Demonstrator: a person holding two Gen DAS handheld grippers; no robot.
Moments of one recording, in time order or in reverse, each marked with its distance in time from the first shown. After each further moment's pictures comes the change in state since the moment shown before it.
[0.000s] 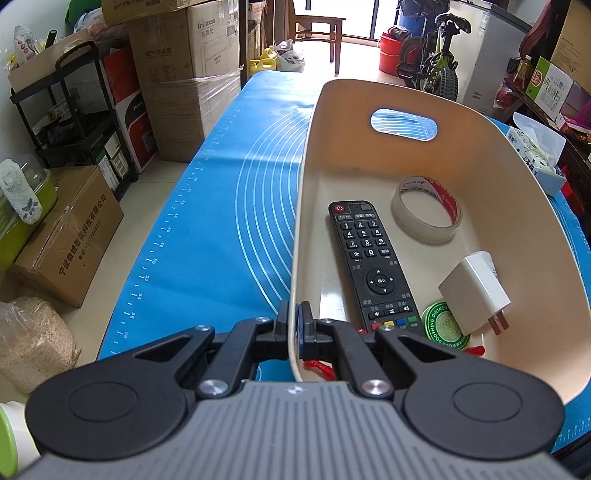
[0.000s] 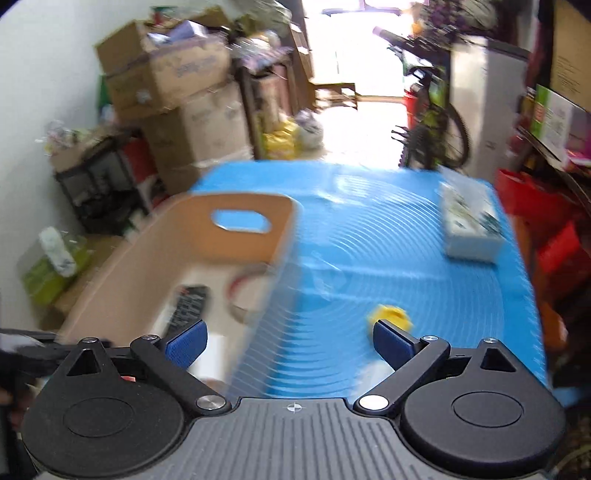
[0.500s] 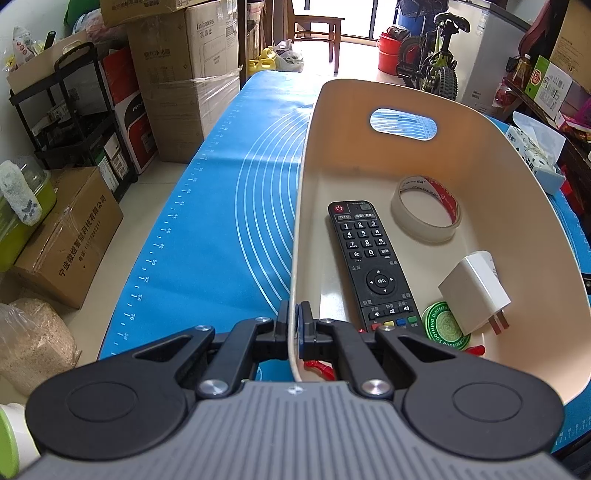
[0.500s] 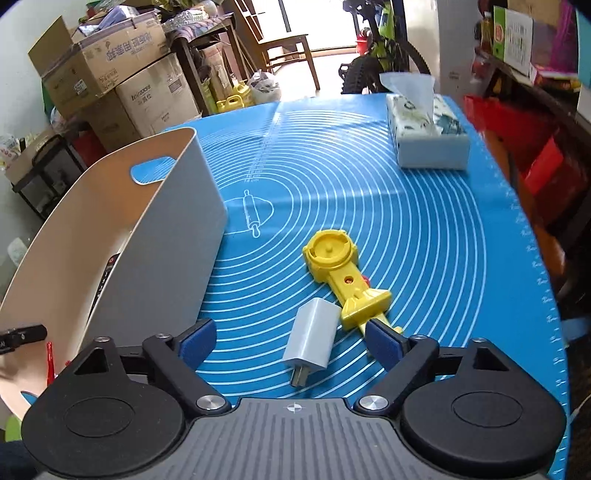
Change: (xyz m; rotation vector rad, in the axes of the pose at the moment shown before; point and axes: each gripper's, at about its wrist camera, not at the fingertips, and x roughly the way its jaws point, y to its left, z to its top) left arm 0.001 -0.002 0.002 0.004 0.000 0.002; right arm 0.059 -0.054 -0.040 0.162 0.109 0.013
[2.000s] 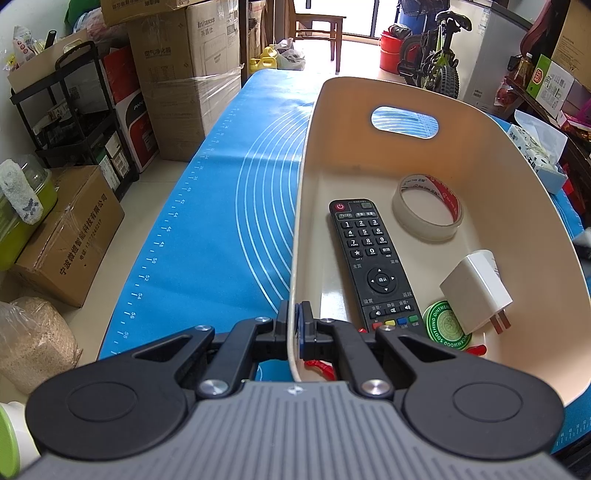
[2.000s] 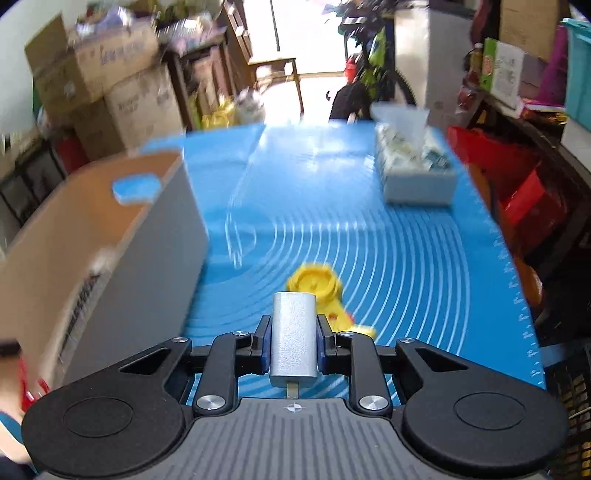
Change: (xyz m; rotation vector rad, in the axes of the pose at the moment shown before) left arm 0.002 0.001 -0.001 -0.002 0.003 0.003; right arm -0.015 0.012 0.020 -0.039 -0.133 -0.092
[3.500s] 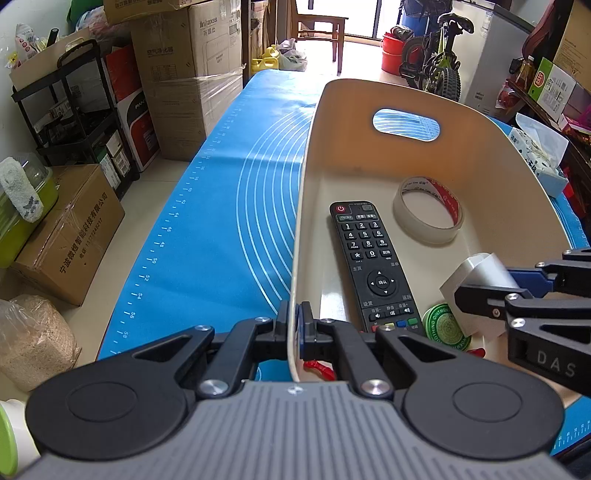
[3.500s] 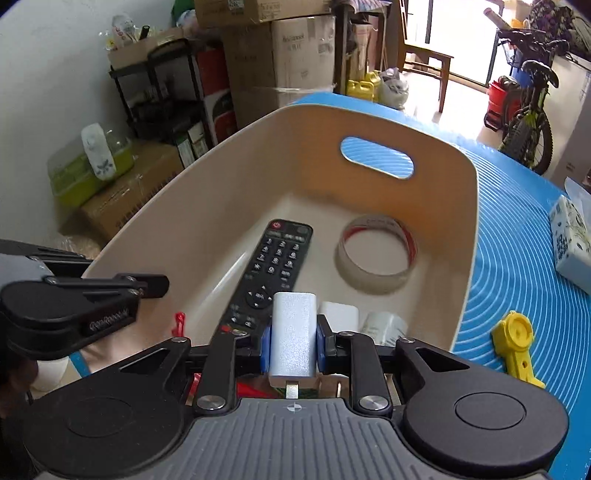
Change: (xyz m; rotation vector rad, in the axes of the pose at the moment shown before) left arm -0.001 -0.001 -0.001 -0.009 -0.001 0.001; right arm 0.005 0.178 -0.014 -0.410 0.169 0.213
